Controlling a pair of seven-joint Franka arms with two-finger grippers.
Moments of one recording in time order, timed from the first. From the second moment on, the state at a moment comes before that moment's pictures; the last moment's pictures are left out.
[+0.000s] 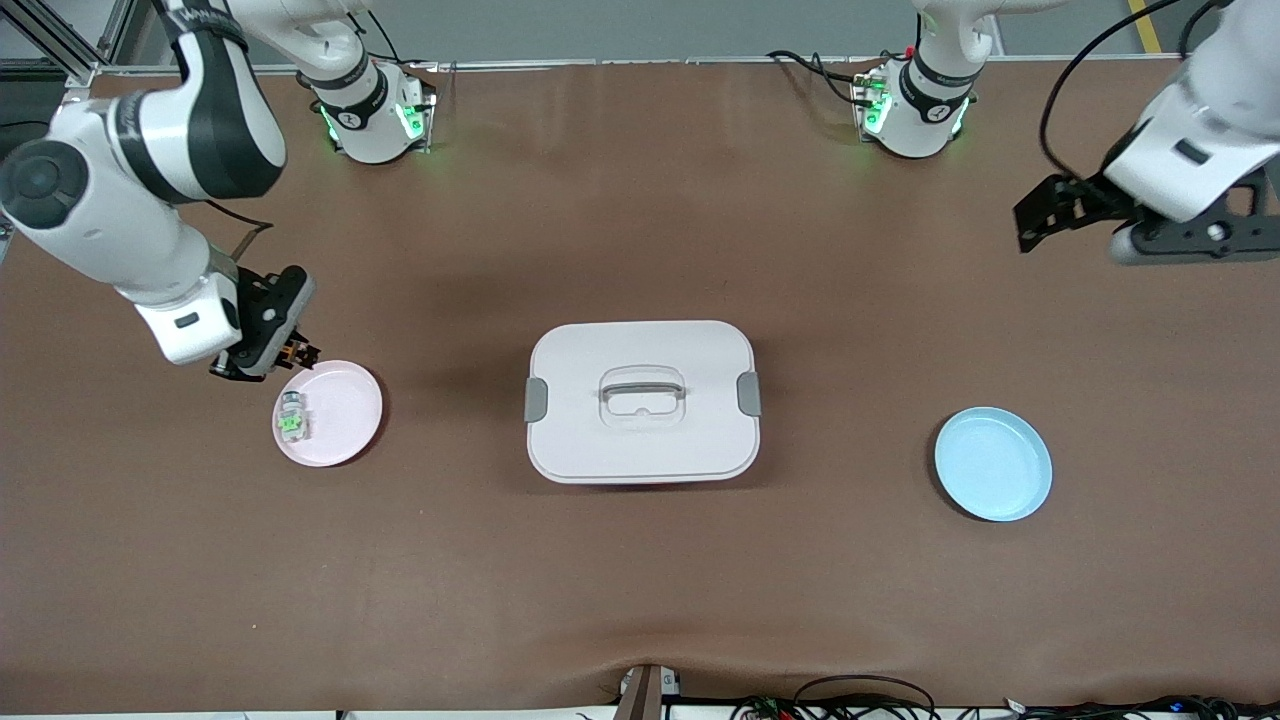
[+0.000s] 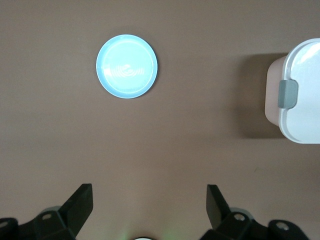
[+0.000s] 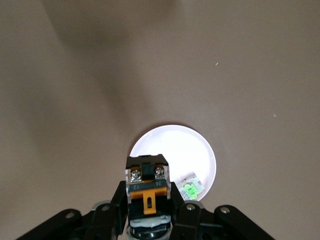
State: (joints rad) left arm 0.02 -0.05 -0.18 -1.57 0.01 1.49 -0.15; right arm 0.14 0.04 -0.02 -2.04 0.00 2.11 -1.11
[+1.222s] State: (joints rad) left arm -0.04 -0.13 -0.10 -1.67 0.00 1.53 -0.11; right arm 0.03 0.26 -0.01 -2.31 0.00 2.67 -1.33
